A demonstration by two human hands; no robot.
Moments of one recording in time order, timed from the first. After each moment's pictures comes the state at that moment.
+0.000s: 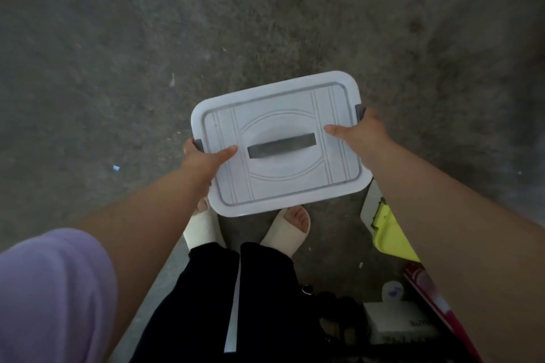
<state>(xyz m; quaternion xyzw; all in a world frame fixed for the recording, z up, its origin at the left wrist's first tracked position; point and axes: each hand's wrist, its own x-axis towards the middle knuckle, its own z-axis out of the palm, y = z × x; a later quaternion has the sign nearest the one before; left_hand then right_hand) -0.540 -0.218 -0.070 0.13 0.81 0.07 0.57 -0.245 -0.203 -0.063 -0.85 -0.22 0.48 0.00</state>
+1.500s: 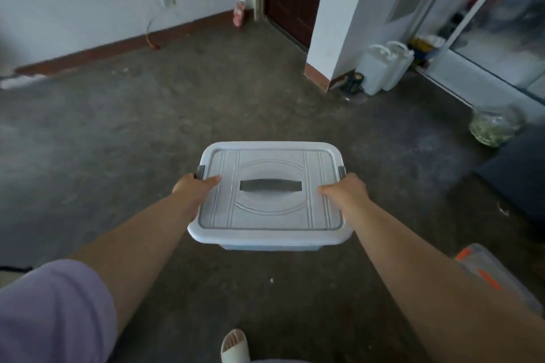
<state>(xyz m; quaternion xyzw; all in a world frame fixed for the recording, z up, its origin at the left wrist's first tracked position) -1.056 -0.329 0.523 -0.05 0.83 0.44 0.34 -0.862 -0.112 0.538 -0.61 -0.68 0.41 -0.03</state>
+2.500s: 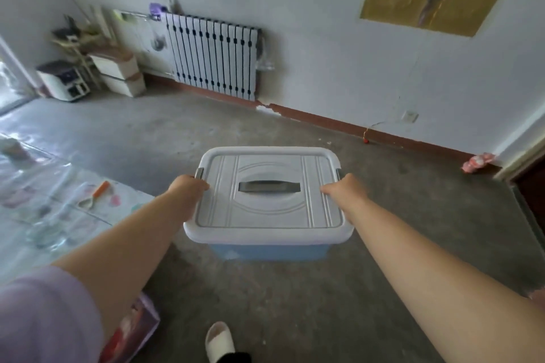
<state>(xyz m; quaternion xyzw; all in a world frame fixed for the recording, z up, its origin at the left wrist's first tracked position) -1.375 -0.531 0.617 -0.40 0.72 0.57 0.02 -1.445 -0.235 0.629 -0.13 -0.89 0.43 -0.13</state>
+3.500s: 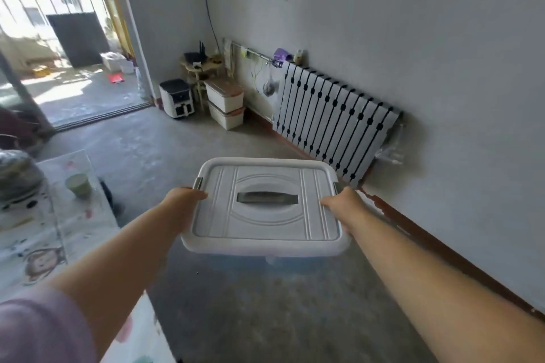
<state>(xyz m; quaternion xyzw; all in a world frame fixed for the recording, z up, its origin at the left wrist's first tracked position) -1.810 -0.979 0.627 -0.53 0.55 0.63 -0.14 -2.006 -0.743 0.651 0.09 -0.89 0.39 -0.24</state>
